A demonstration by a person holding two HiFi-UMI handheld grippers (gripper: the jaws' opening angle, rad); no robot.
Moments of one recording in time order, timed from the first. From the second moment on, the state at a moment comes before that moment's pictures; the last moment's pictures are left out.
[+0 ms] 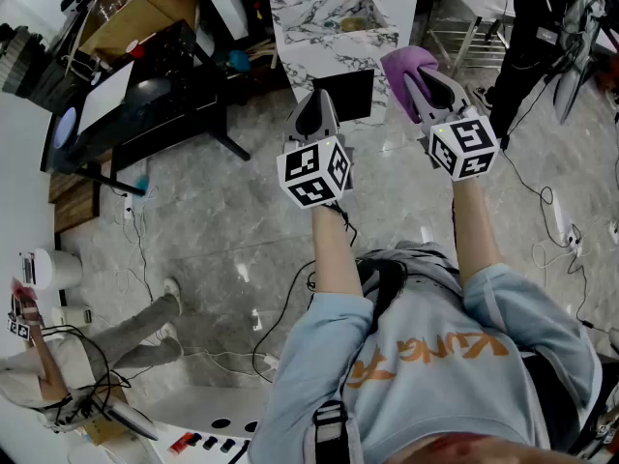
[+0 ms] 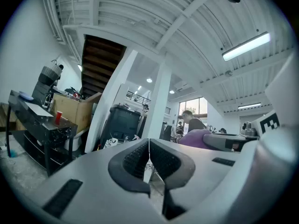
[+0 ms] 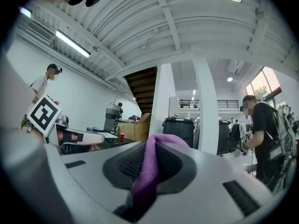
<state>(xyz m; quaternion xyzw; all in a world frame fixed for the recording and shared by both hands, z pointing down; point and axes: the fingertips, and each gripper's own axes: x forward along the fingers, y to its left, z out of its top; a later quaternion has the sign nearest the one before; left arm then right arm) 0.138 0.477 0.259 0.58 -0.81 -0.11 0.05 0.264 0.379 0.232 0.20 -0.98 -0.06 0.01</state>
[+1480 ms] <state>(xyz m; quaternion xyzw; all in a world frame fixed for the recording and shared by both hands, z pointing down) -0.057 0.255 0.285 0.57 -0.81 -0.08 0.08 0.085 0.107 0.242 0.22 -0.98 -0.02 0.00</state>
